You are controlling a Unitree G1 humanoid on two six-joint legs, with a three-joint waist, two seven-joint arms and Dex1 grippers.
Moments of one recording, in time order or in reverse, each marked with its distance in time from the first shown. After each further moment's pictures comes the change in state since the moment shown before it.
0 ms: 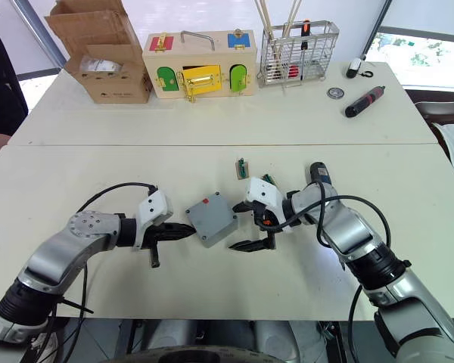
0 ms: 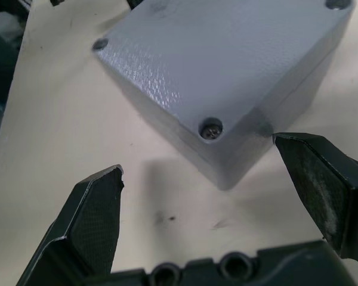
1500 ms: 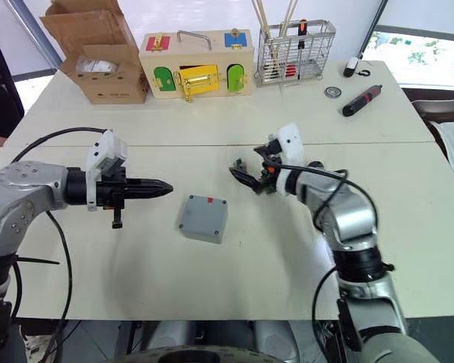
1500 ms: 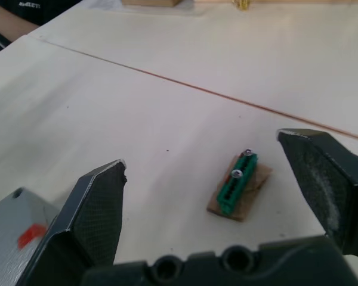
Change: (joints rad) left arm -0.210 0.156 0.277 -0.068 -0.317 0.245 -0.084; right arm -0.088 0.356 -0.302 0.071 0.039 0.250 -0.638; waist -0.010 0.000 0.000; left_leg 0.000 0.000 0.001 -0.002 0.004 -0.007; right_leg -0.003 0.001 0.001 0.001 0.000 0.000
